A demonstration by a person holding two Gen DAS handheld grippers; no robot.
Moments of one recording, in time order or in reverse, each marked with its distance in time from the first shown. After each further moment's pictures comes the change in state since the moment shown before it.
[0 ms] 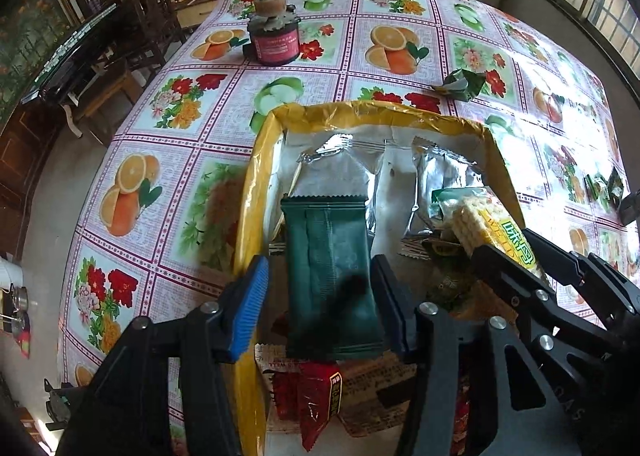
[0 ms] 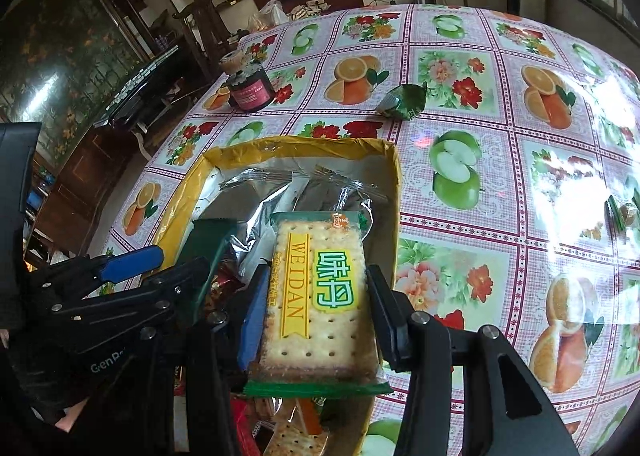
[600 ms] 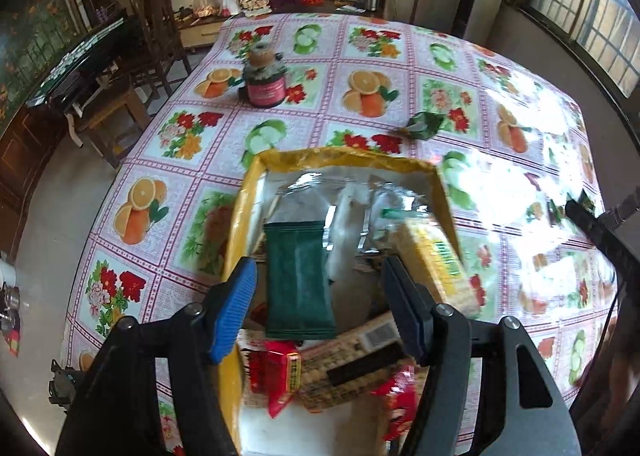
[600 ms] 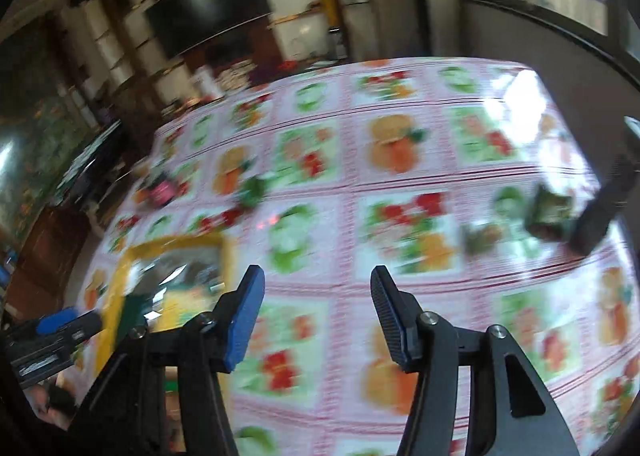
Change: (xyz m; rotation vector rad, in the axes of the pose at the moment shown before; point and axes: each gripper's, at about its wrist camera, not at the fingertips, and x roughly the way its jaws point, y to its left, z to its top) left arm -0.055 -0.027 0.002 -0.020 -0.096 -0.028; right arm -0.088 -0.143 0.019 0.232 -0.216 -0.262
